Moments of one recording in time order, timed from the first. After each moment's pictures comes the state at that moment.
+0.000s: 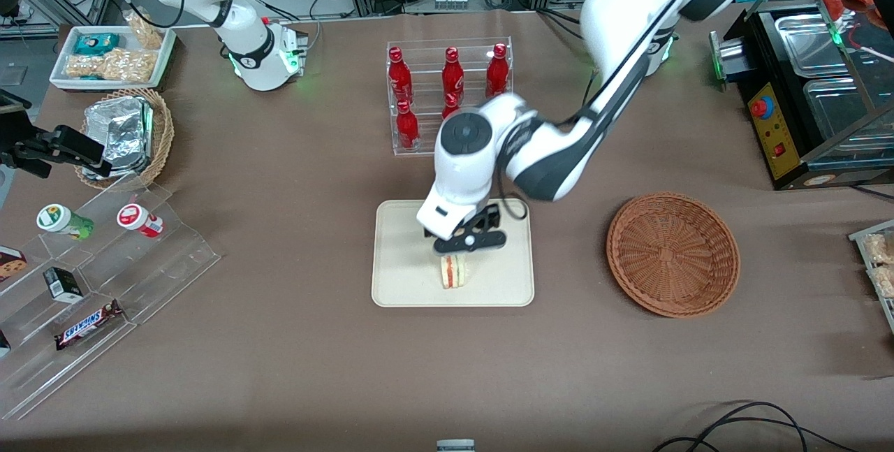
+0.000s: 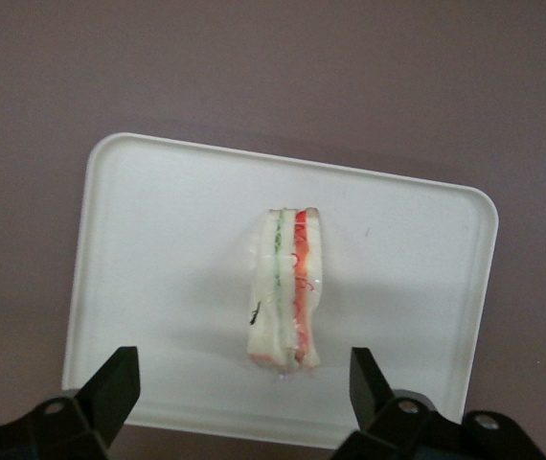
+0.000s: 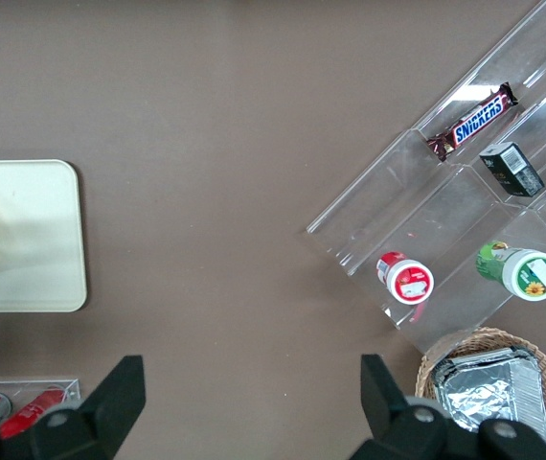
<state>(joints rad) -0.43 0.64 -0.41 -1.29 0.34 1.97 -1.03</state>
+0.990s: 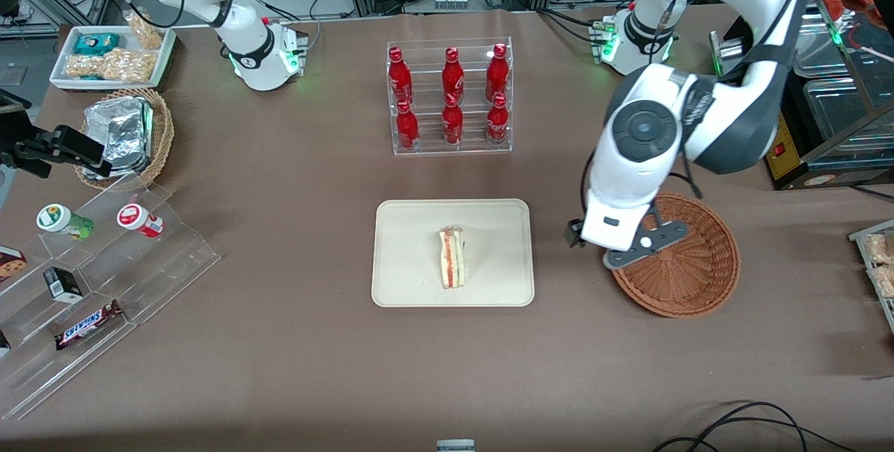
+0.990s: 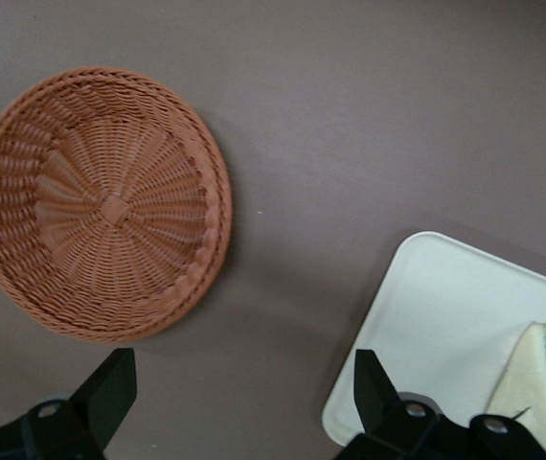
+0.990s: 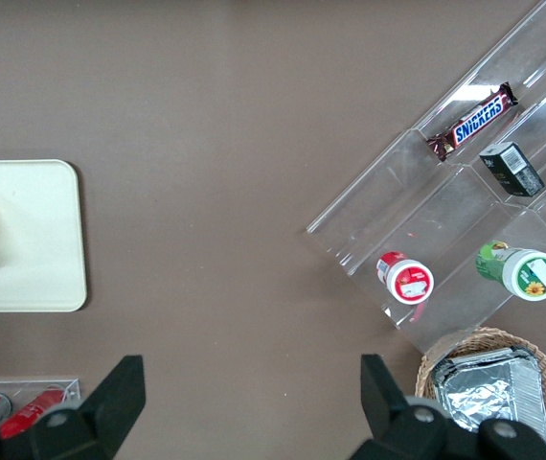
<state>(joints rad) -0.08 0.34 -0.40 -1.59 0.28 1.85 -0.91</state>
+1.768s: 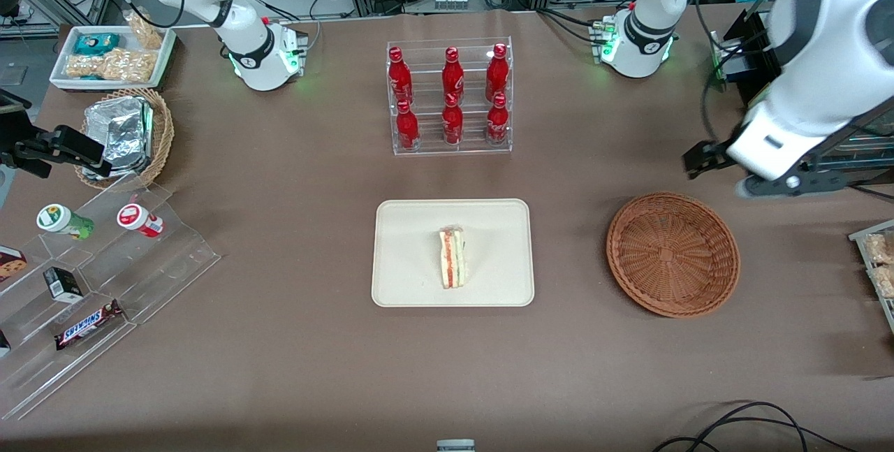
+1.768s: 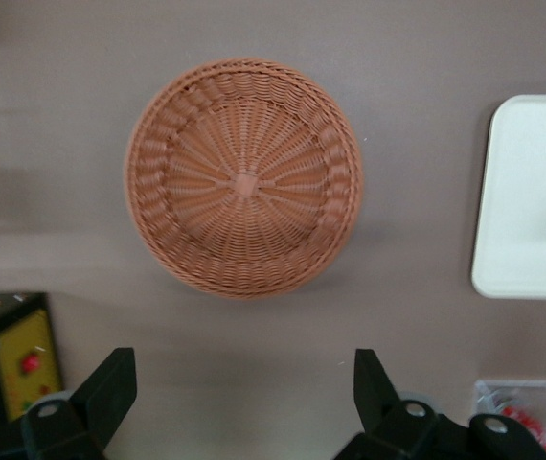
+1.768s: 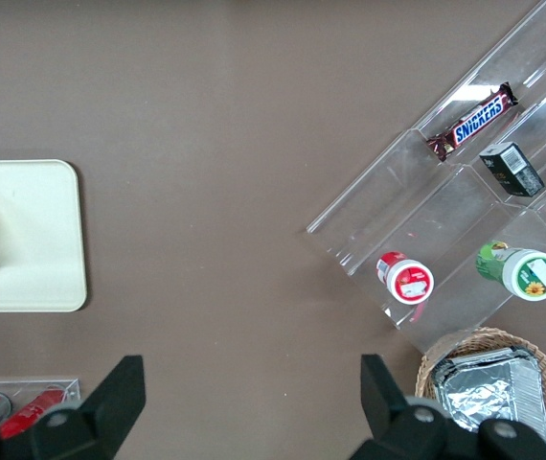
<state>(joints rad) -0.09 -0.04 -0.04 -1.79 0.04 1.71 -0.10</state>
